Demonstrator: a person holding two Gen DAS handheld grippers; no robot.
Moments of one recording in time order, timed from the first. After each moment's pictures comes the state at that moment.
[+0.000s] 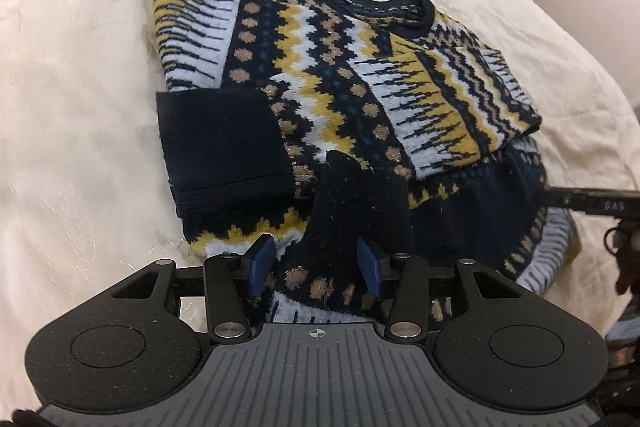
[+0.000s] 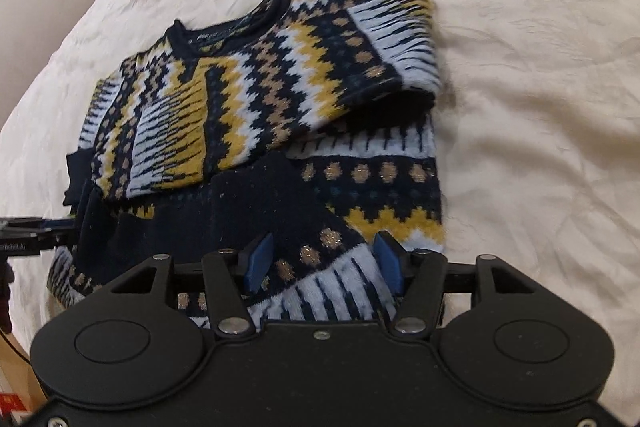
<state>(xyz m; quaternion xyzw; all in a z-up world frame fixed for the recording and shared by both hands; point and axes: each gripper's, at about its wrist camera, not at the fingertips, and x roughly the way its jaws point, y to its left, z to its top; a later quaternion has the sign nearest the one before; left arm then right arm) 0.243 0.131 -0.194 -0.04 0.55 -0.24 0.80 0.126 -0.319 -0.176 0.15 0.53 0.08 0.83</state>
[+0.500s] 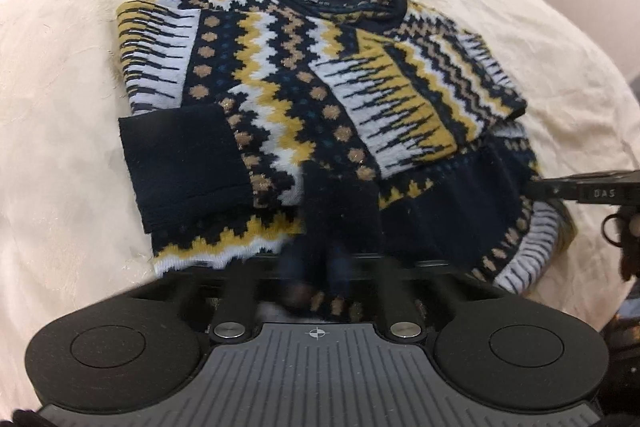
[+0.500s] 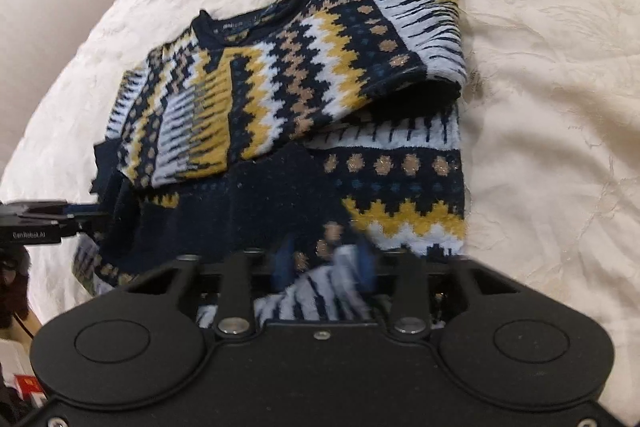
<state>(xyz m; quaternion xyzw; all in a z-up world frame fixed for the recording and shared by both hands) 0.235 0.101 -0.182 0.01 0.55 -0.25 0.80 0.126 -0.322 -0.176 0.17 0.54 0.13 0.82</state>
